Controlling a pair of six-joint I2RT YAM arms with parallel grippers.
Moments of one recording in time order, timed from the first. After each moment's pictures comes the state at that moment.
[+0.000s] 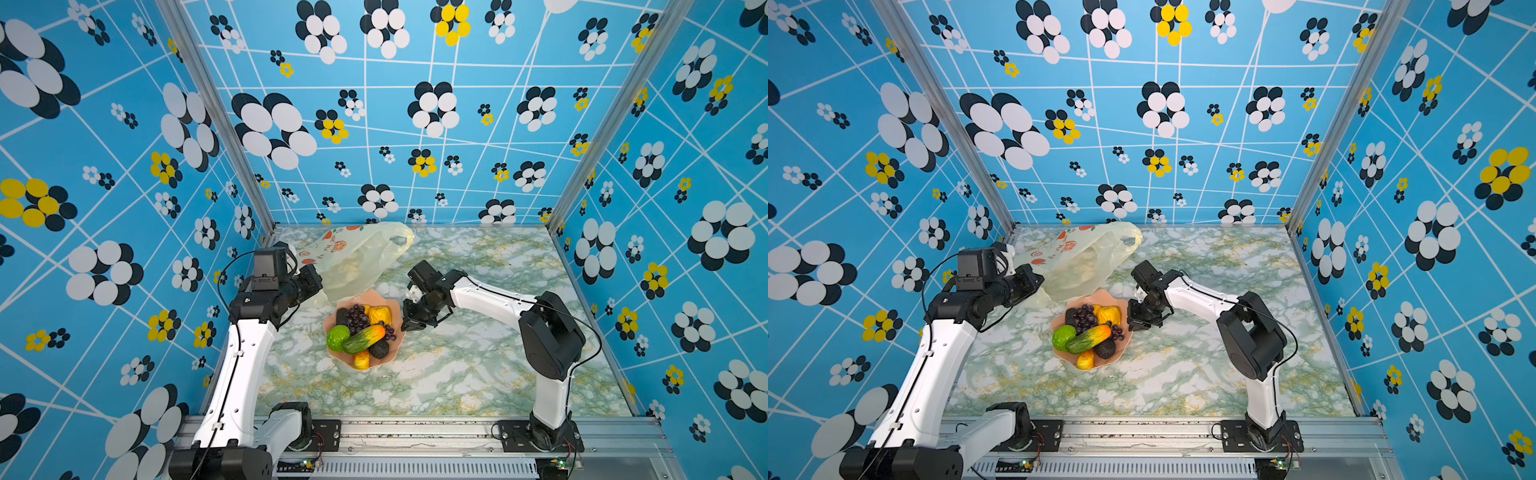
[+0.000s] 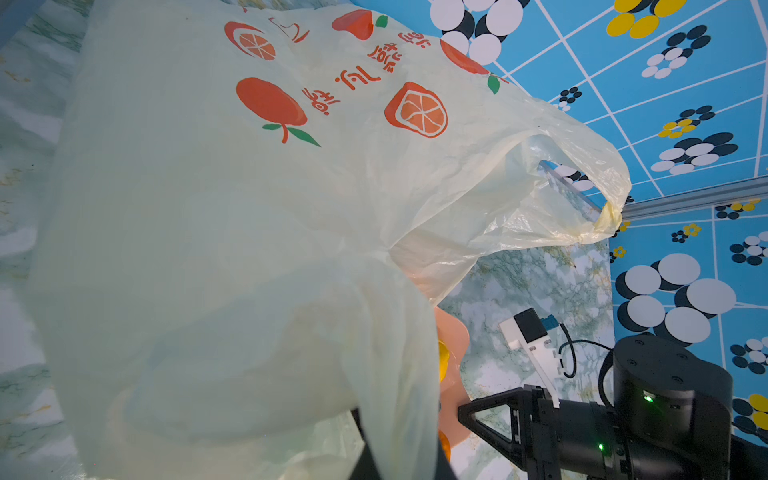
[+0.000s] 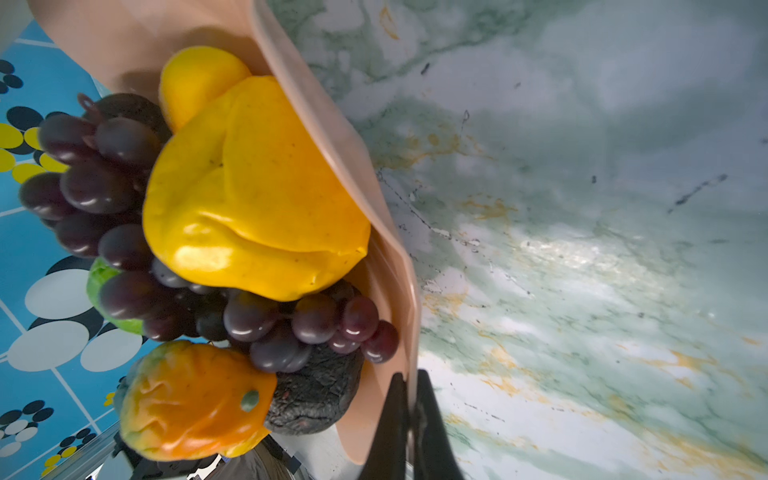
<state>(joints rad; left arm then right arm) 0.04 1.08 1.12 -0.76 0.32 -0.54 0.74 1.93 1.42 -0.73 -0.47 0.72</state>
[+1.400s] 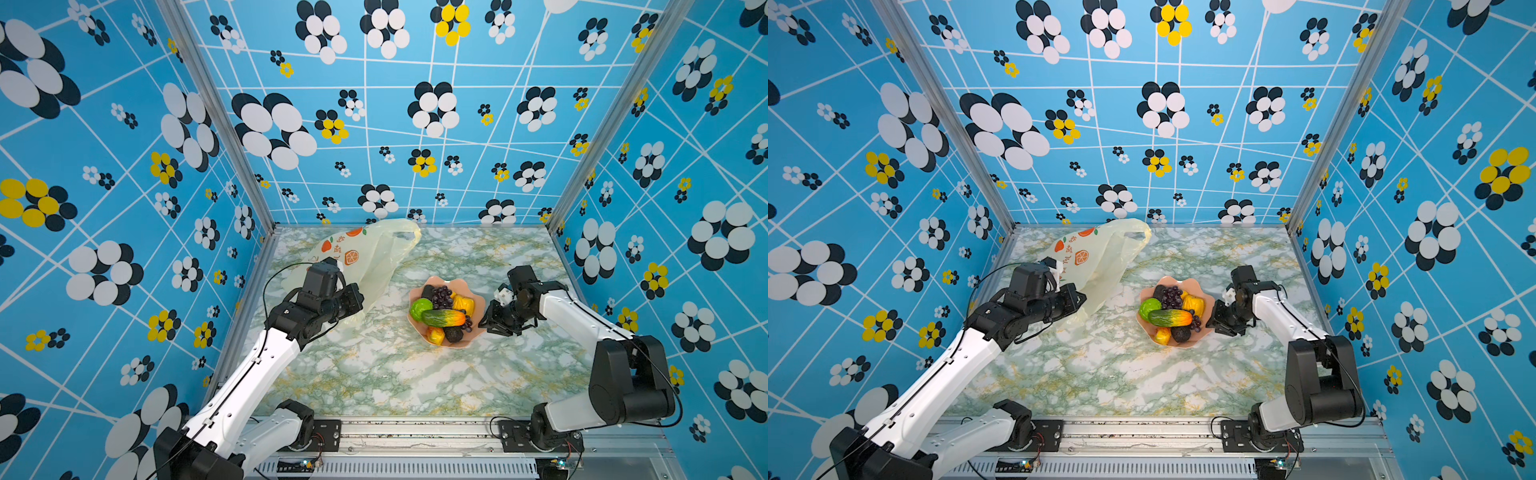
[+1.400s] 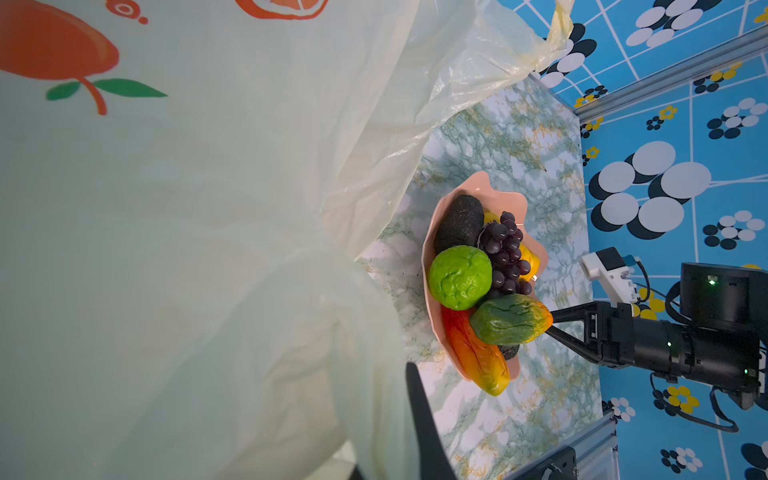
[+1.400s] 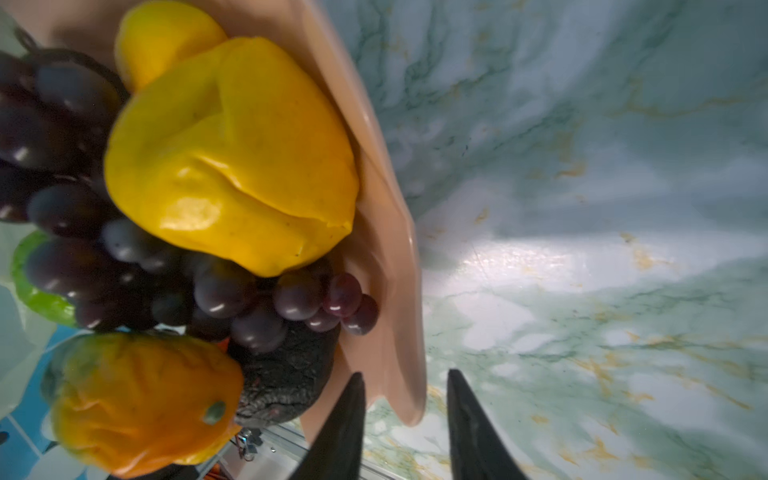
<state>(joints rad) -0.39 1.04 0.97 -0.65 0.19 -0.73 0.13 1.47 0.94 -0.87 -0.40 0.42</state>
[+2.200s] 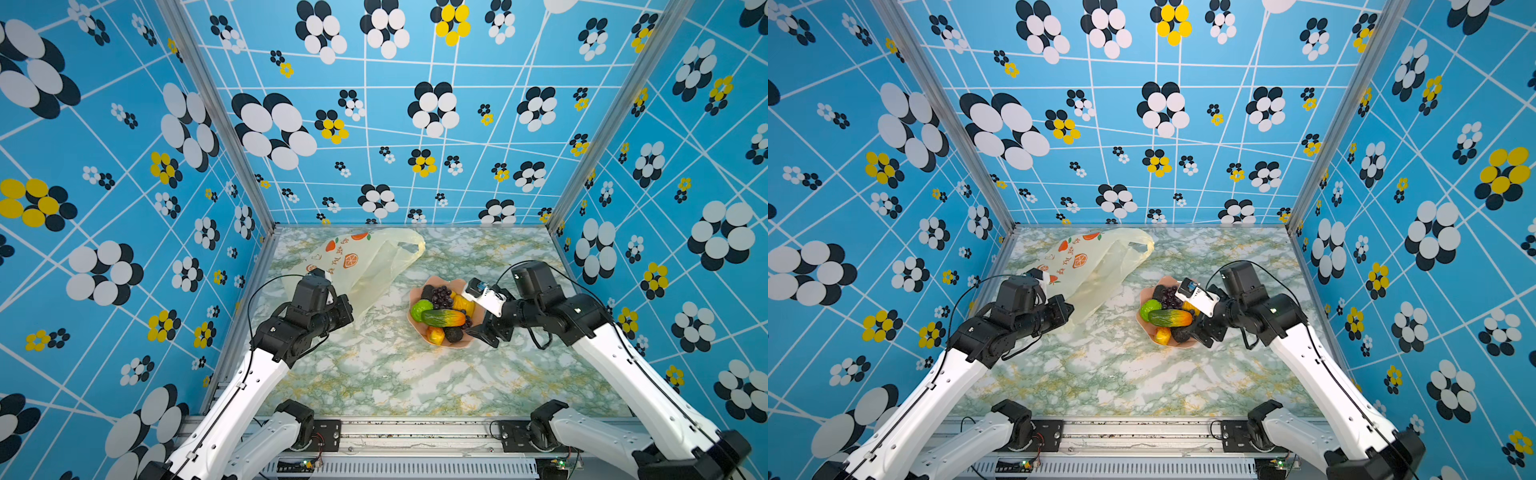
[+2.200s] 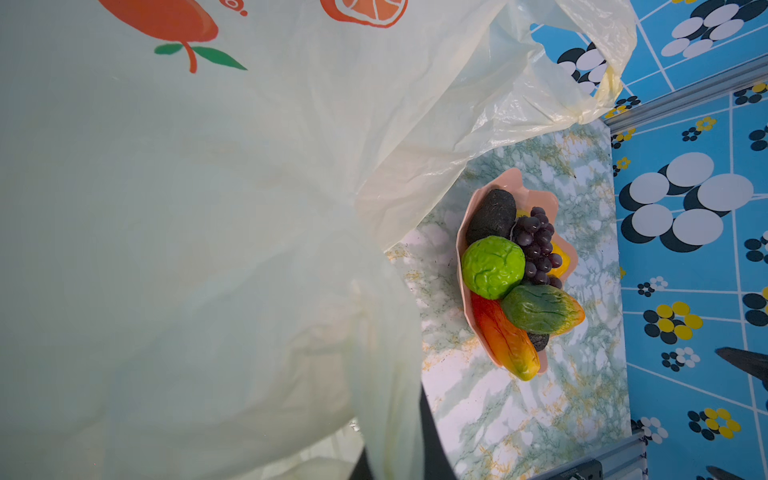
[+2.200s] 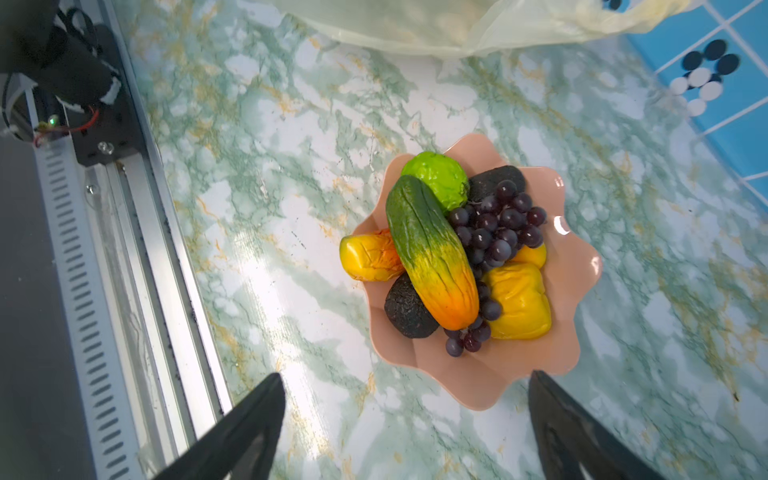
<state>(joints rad) -0.38 0.91 0.92 -0.74 0.12 -0.73 0.49 1.13 1.14 -0.98 -0.31 -0.66</state>
